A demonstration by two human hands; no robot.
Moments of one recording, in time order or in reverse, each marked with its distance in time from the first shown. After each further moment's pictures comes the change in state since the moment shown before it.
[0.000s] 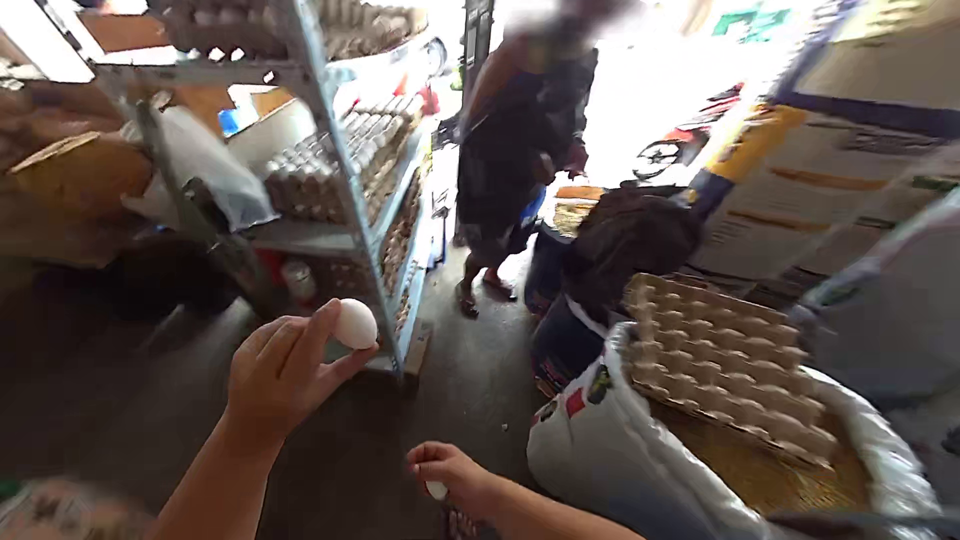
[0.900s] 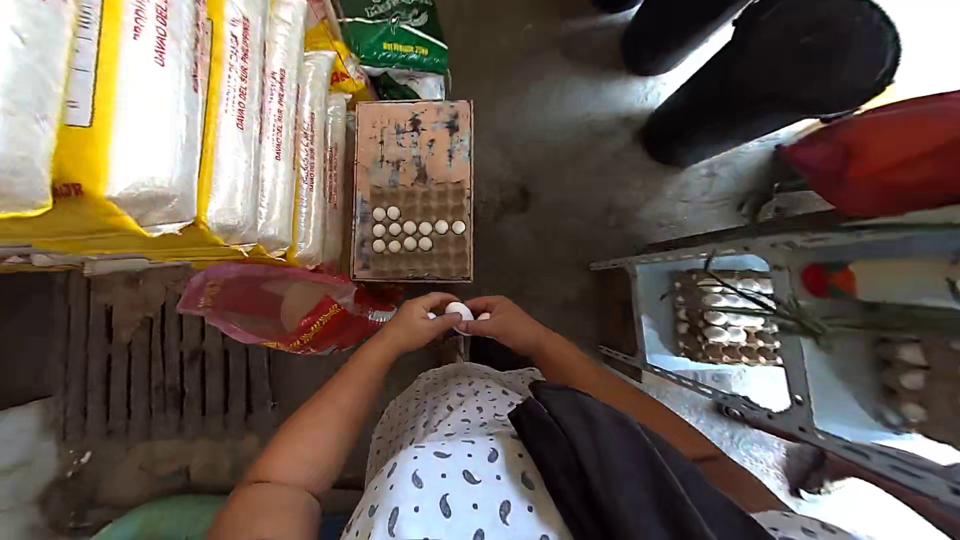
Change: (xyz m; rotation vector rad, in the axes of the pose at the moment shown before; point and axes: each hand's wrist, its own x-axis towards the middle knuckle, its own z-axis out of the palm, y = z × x) left_hand -0.437 -0.043 -0.318 -0.514 -0.138 -2.214; right_hand 0.331 0.135 0.421 -0.922 -0.949 0.529
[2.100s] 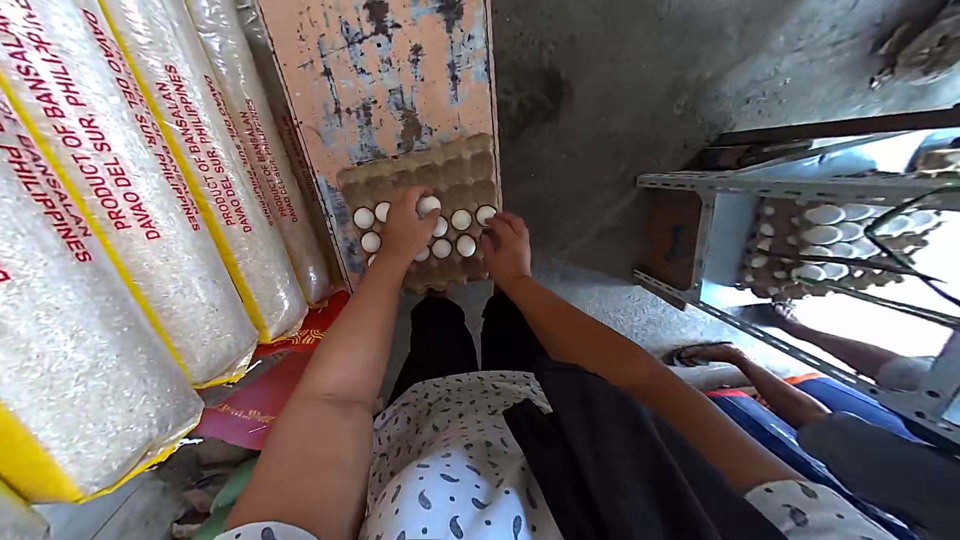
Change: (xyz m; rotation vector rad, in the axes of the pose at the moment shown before) left_hand 0.298 -0.119 -0.146 0.274 0.232 -0.099; right_hand 0.274 0.107 -0.068 -0.499 0.718 0.102
